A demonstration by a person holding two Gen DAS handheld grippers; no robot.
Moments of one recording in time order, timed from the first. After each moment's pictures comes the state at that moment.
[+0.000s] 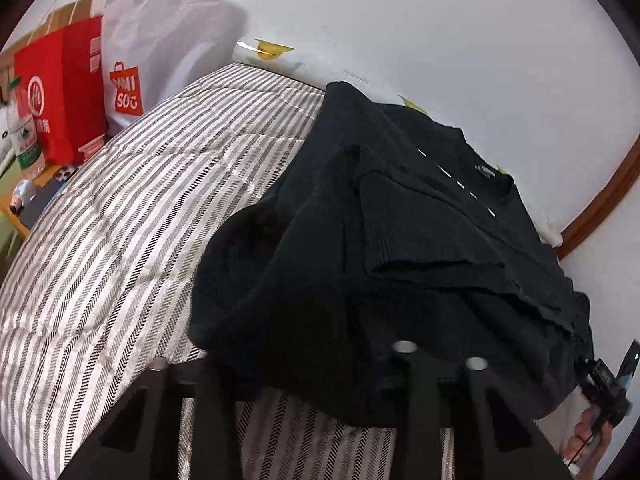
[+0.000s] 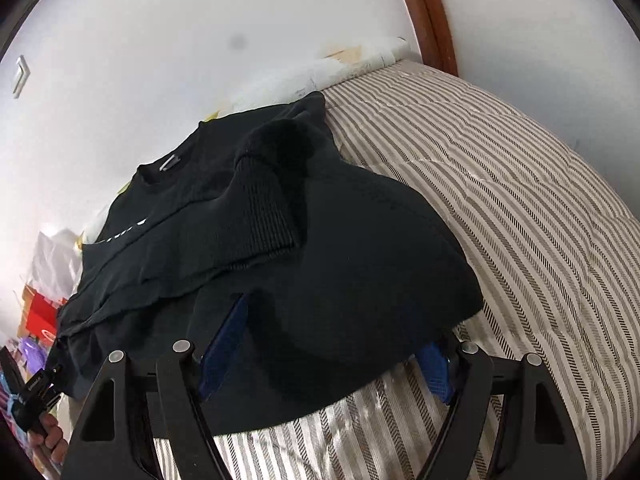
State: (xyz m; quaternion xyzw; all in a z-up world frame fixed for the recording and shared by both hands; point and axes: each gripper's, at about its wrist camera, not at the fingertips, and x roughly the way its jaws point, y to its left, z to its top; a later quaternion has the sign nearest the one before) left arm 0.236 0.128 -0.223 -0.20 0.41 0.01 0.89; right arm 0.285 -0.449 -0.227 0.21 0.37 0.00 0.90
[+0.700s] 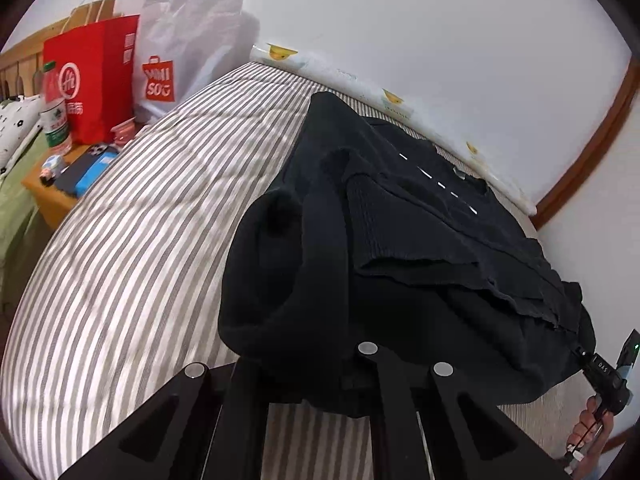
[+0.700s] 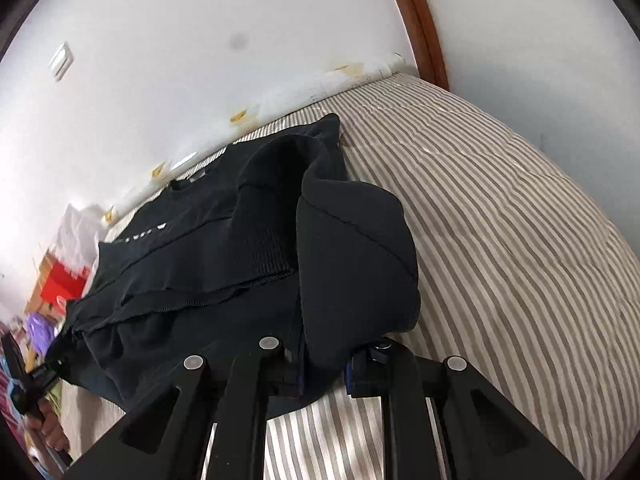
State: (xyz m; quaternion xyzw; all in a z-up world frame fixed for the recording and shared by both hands) left arm 0.113 0.141 -0.204 -0.19 0.41 -0.01 0.89; right arm 0.182 -0.448 -0.208 0.19 0.35 0.03 0.92
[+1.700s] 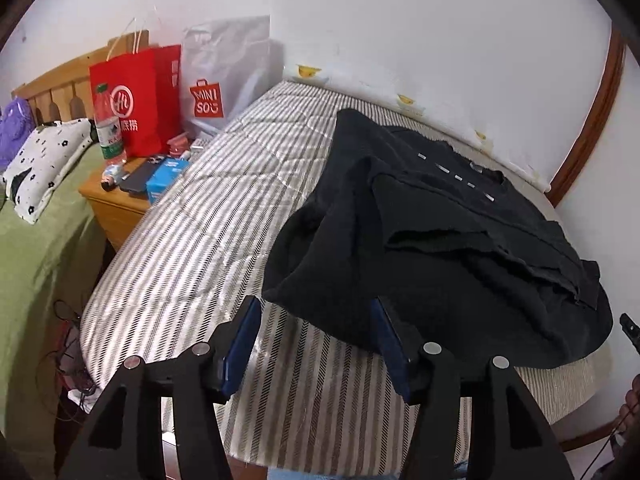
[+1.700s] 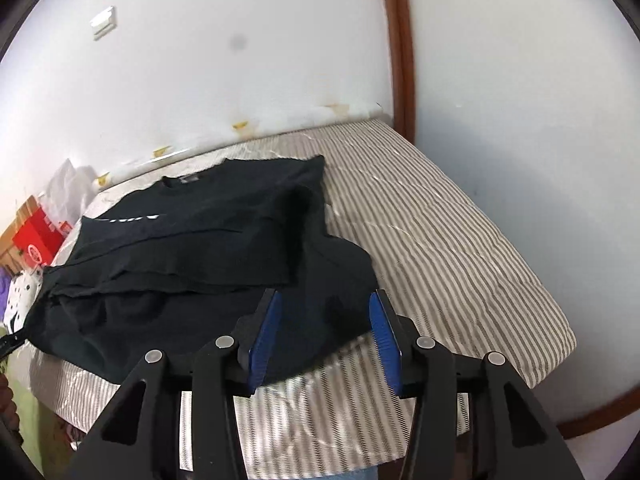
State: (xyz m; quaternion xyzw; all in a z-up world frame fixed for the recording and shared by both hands) left arm 0.022 0.146 -0.184 -0.13 0.39 0.04 0.91; right arm 0.081 -0.433 -0.166 0.08 0.31 -0.02 0.95
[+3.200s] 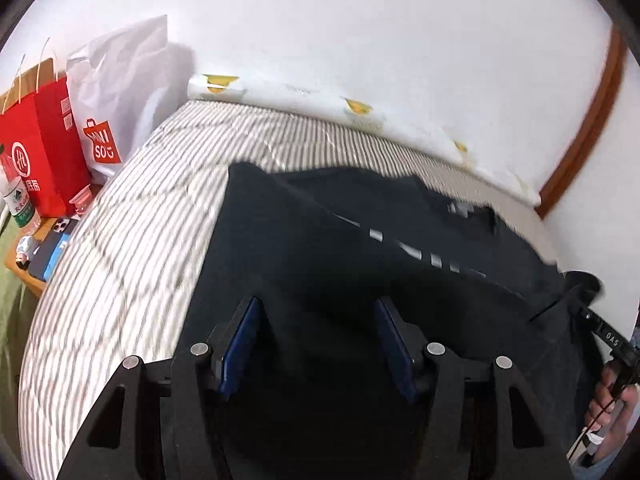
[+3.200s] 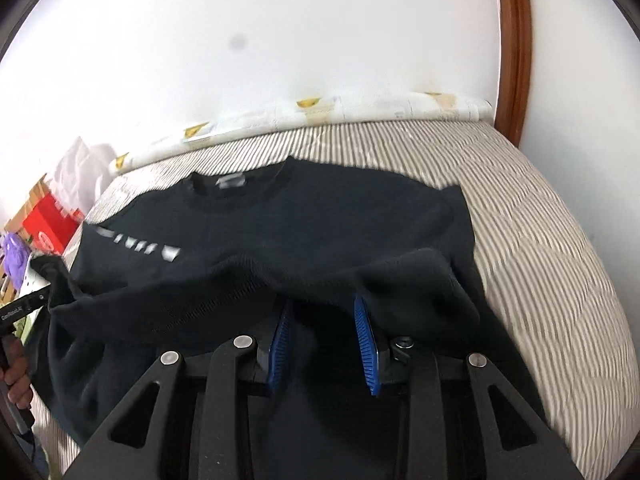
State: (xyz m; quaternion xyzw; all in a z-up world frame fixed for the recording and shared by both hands) left arm 0.210 0.106 -0.173 -0.13 0.40 -0.03 0.91; right arm 0.267 -0.359 -0.173 0.06 0.35 0.06 0.93
